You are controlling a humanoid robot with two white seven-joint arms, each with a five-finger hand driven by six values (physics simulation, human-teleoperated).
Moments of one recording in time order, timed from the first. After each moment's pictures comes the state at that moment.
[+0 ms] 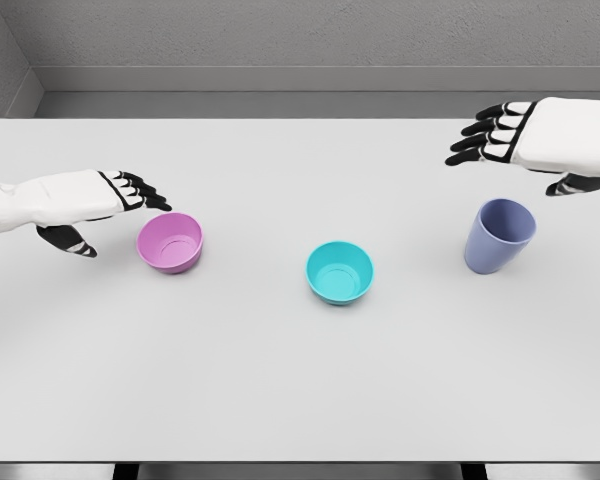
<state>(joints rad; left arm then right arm) -0.64 0.97 -0.70 -1.46 -0.31 -0.61 -0.47 -0.80 -1.15 0.62 -1.75 0.18 -0.61 0.61</state>
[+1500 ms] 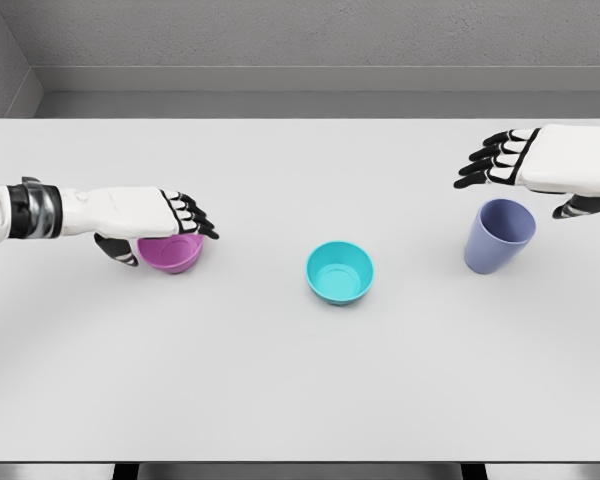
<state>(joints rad) -0.79 0.85 -0.89 -1.46 -0.41 -0.61 -0.54 -0.77 -1.18 0.67 -1.72 0.18 -0.61 0.61</state>
